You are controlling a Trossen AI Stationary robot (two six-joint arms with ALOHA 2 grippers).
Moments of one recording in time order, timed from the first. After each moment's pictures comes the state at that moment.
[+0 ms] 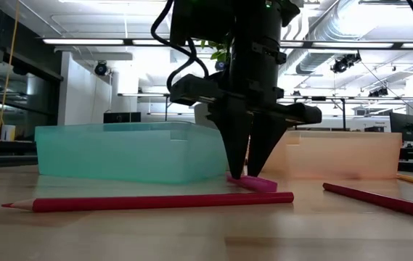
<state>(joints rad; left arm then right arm) -0.39 0.81 1.27 -1.18 -0.17 -0.11 0.22 2.16 1.61 -0.87 0.00 1.33</state>
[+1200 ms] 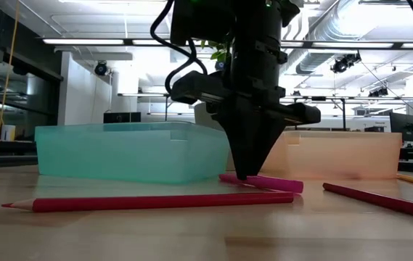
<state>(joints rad) -0.39 0.81 1.27 -1.18 -0.17 -0.11 0.22 2.16 1.61 -0.87 -0.03 1.27</state>
